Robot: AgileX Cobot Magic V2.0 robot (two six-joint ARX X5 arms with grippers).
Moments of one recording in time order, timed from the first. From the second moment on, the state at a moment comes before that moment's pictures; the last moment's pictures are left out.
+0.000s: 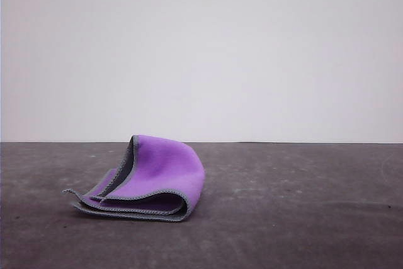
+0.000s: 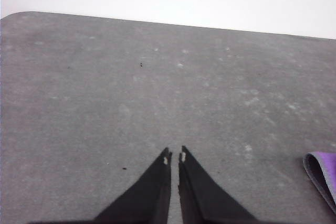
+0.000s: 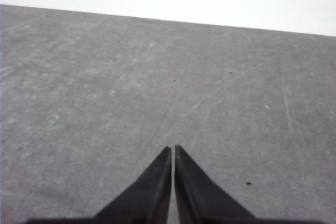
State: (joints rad) left_arx 0.00 0.00 0.03 -0.18 0.07 -0.09; right_arx -0.04 0.01 0.02 -0.18 -0.16 -0.04
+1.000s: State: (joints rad) left_arx 0.00 0.00 0.03 -0.18 0.07 -0.09; right_arx -0.04 0.01 0.02 -0.17 -0.16 -0.04
